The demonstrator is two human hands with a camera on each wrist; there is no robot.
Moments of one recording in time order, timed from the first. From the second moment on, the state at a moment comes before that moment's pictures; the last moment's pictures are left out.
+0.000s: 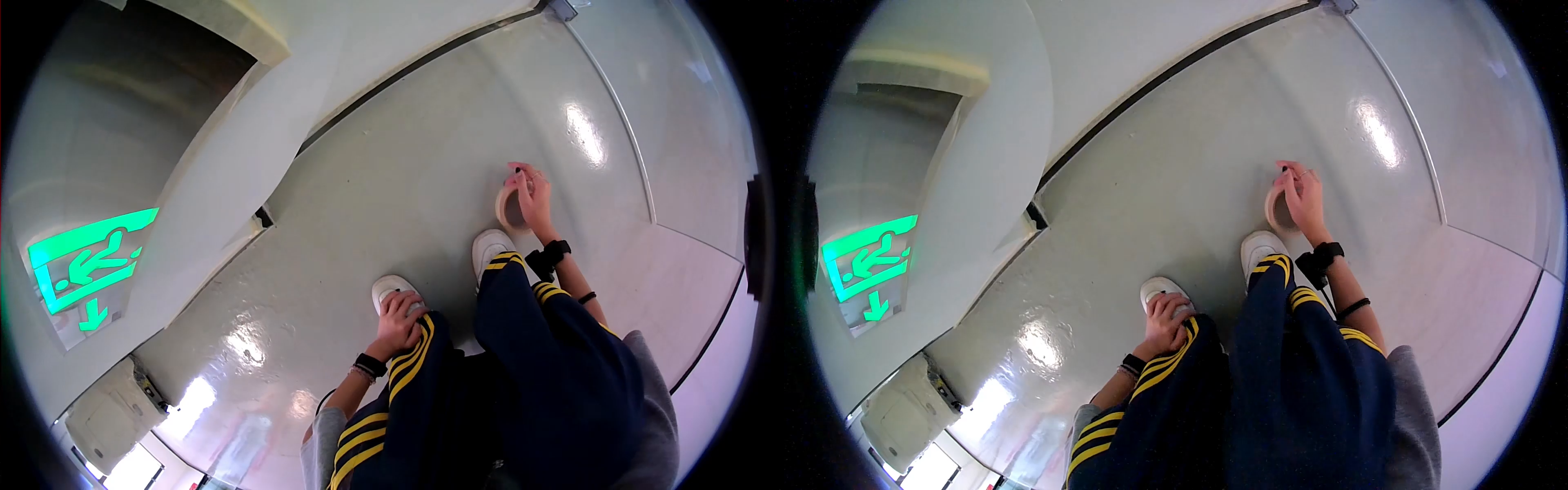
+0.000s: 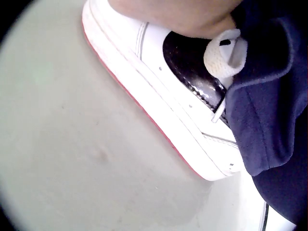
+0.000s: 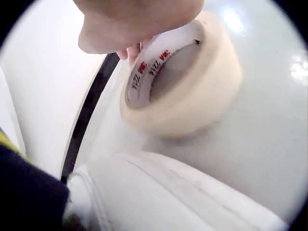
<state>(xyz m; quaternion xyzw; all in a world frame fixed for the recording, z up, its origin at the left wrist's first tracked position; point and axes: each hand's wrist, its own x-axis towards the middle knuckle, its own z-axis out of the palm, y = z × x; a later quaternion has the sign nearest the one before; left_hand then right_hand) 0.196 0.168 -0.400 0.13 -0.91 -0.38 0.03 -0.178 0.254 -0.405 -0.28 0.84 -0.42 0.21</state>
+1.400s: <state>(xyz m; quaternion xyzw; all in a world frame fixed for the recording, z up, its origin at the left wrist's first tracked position) 0.191 0.167 -0.393 0.13 -0.92 -0.37 -0.02 -0.165 0.254 -0.429 -0.39 0.88 -0.26 -0.03</state>
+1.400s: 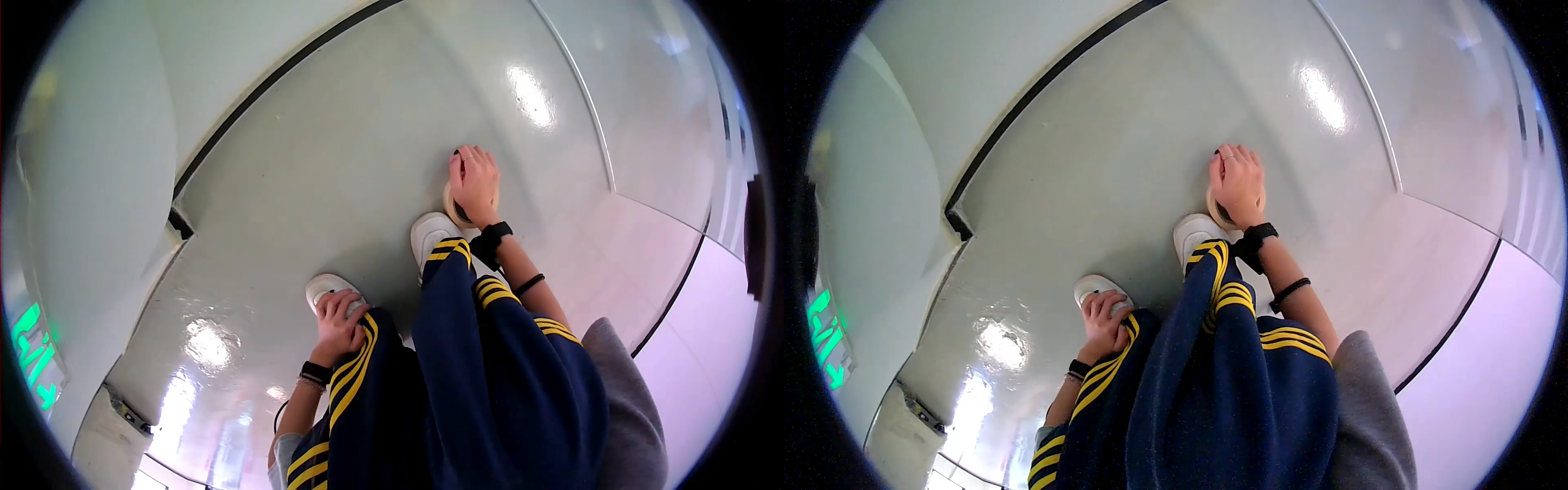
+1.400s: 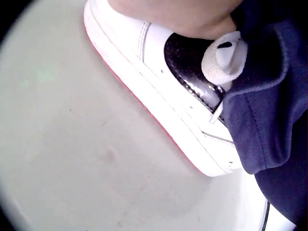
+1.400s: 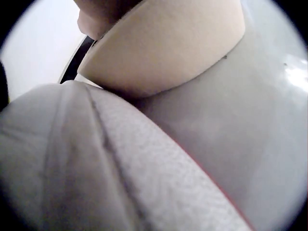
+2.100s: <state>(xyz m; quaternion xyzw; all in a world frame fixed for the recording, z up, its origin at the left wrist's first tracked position) 0.193 0.166 -0.392 0.14 -0.92 -0.37 -0.01 -0.170 0.260 -0.394 -0.40 0.86 -0.30 -0.07</state>
